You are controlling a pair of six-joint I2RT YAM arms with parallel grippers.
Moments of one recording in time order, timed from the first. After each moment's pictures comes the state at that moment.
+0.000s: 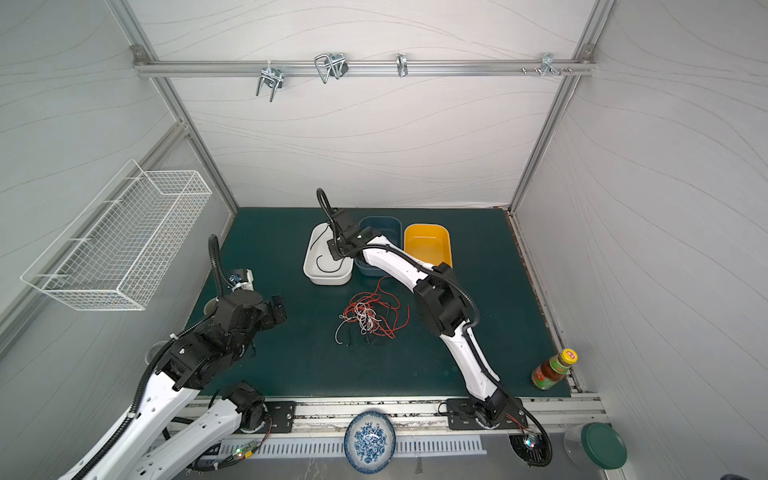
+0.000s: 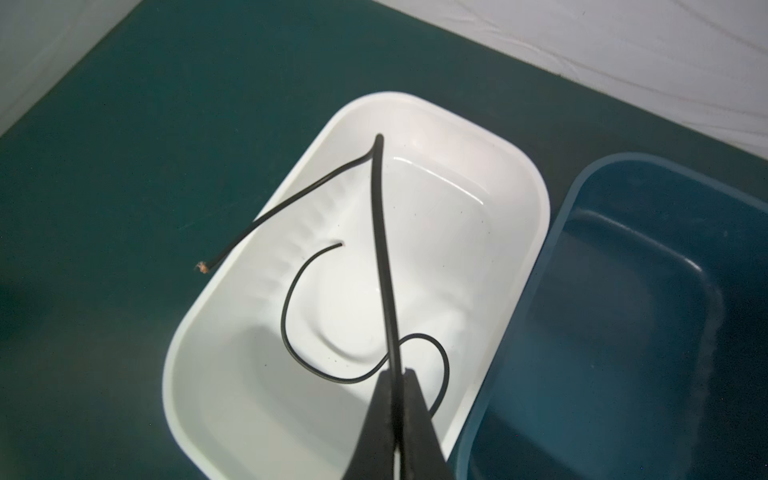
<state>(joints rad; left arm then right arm) -0.51 0.63 0.77 -0.89 -0.54 -0.50 0.84 2.30 2.07 -0.57 0.12 0.20</state>
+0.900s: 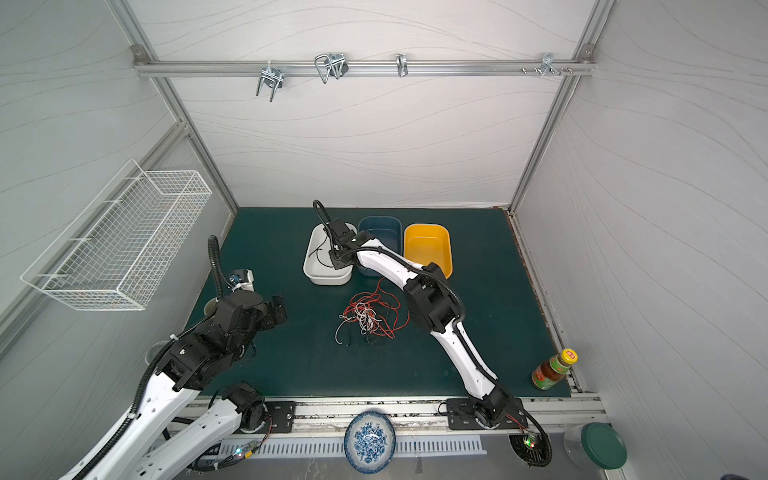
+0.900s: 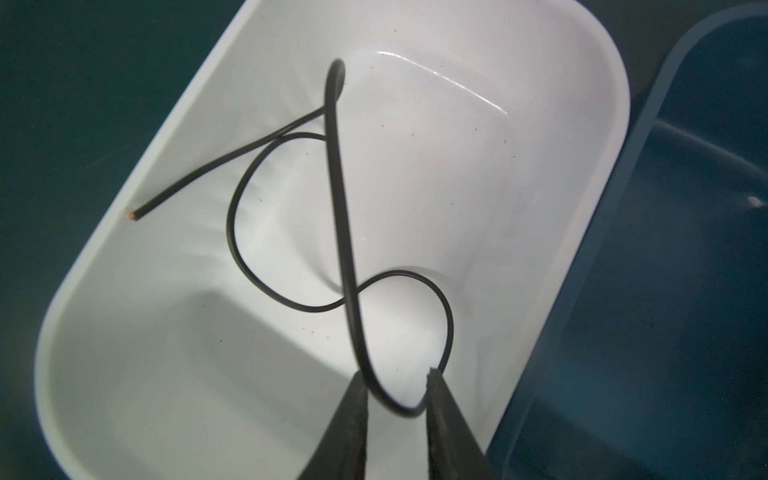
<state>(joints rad) -0.51 0.63 0.77 -0.88 -0.54 -0.50 0.85 2.40 2.16 -0.71 0.13 0.24</state>
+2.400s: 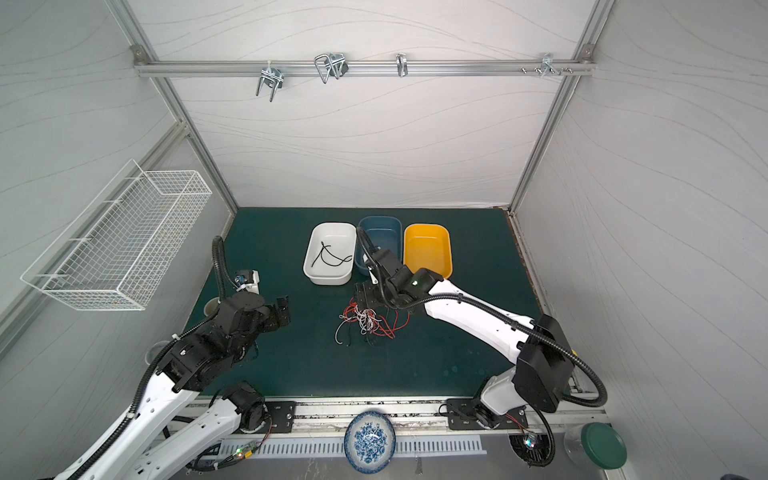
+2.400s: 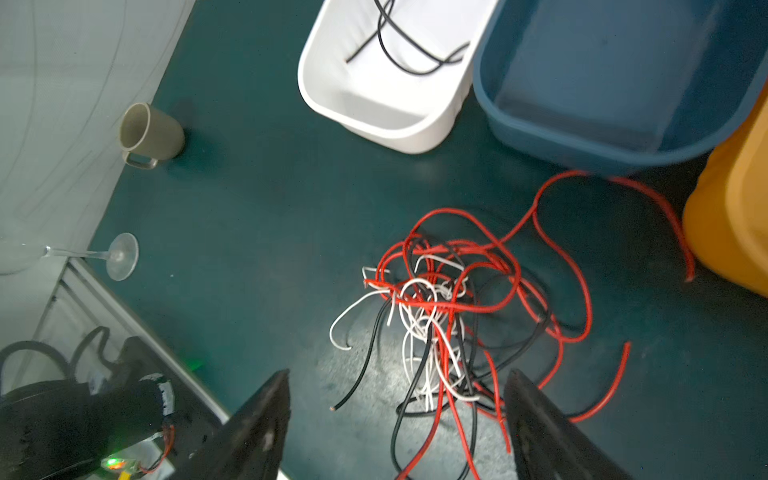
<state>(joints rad) -0.56 0.63 0.77 -0.87 -0.51 -0.50 0.93 1.43 1.13 -0.54 -0.05 0.57</state>
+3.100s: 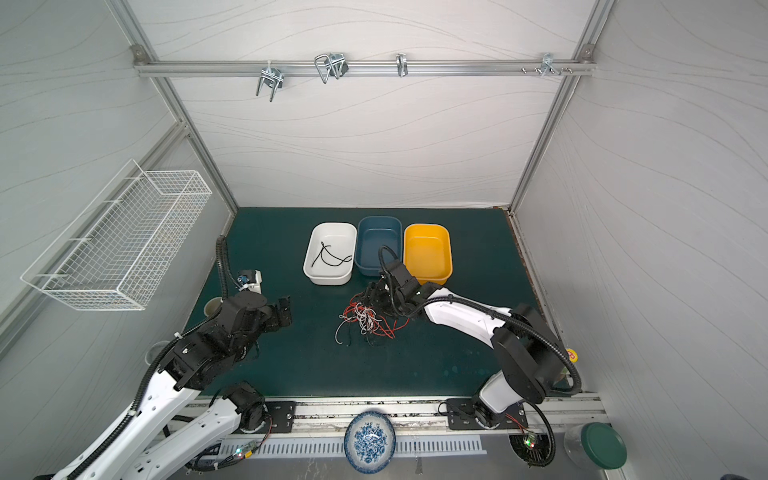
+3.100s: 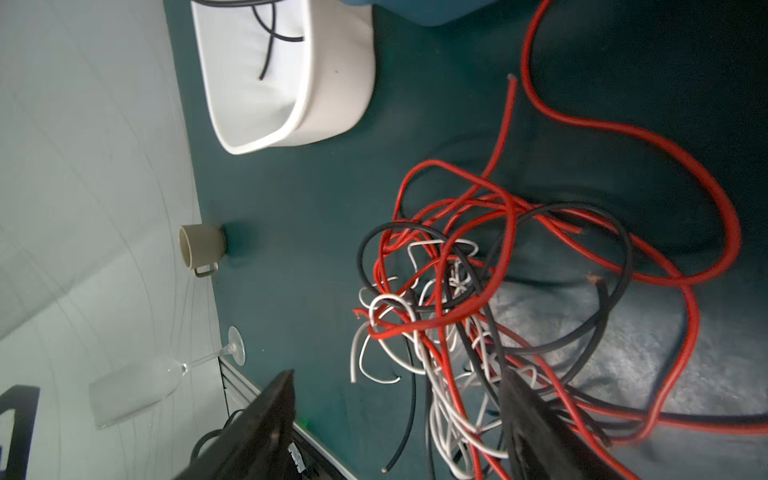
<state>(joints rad) -0.57 0.64 0.77 -0.87 -0.51 -0.50 0.82 1.53 0.92 -0.22 -0.24 1.05</state>
